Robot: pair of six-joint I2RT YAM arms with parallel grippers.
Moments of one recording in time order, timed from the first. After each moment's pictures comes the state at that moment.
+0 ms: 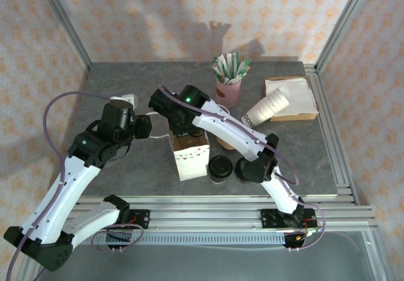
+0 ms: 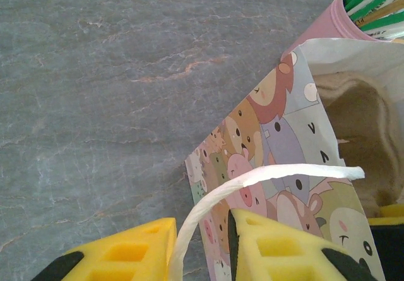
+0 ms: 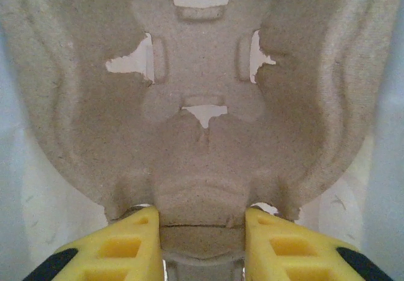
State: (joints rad) left arm -0.39 0.93 1.13 -0.91 -0.14 -0.51; right arm 1.05 2.22 2.56 -1.69 0.26 0.77
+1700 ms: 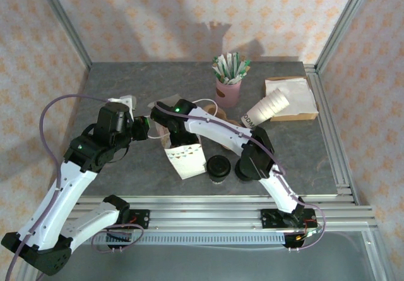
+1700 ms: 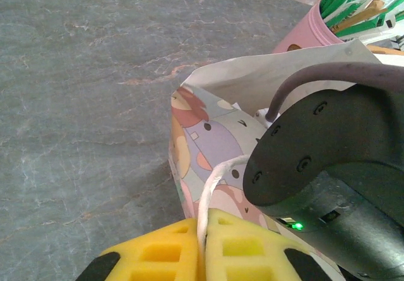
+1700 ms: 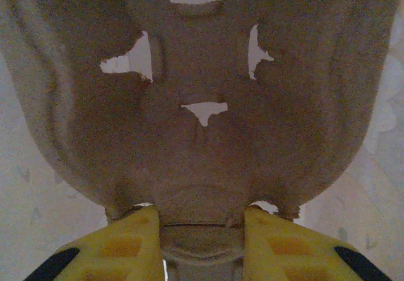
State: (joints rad) left arm -0.39 0.89 1.12 -0.90 -0.10 -0.53; right arm 1.02 2.24 2.18 -1.40 0.14 0.74
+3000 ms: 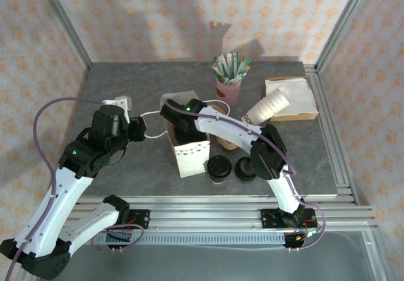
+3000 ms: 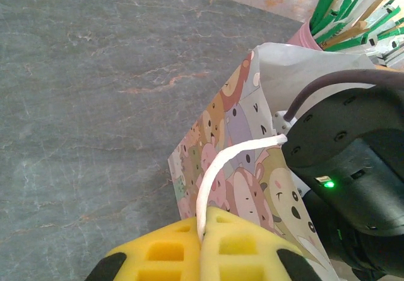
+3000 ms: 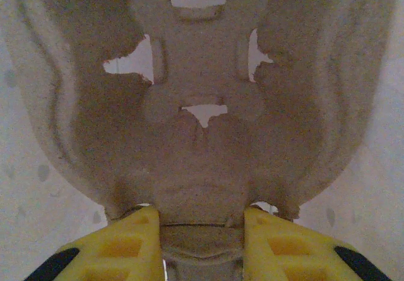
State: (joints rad) left arm -0.39 0.84 1.12 -0.90 -0.11 -0.54; right arm 0.96 2.12 1.95 -1.23 0.08 0.74
